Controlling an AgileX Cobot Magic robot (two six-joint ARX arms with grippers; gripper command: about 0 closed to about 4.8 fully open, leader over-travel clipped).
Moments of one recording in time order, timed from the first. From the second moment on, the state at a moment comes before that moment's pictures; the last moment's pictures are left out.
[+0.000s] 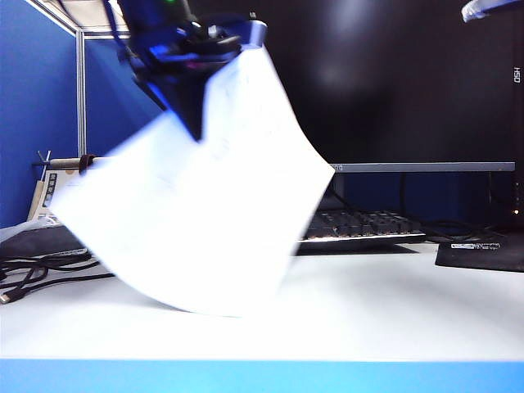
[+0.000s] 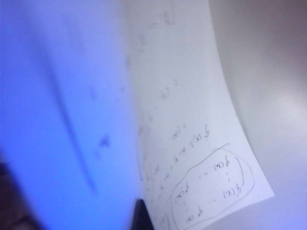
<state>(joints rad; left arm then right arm) -0.67 1.62 1.46 -0.81 -0.18 0.27 0.01 0.83 0.82 -0.32 -0.73 0.16</state>
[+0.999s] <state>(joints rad) -0.94 1.60 1.63 -0.90 -0.55 0.48 0.03 0.87 0.82 -0.25 -0.73 0.21</state>
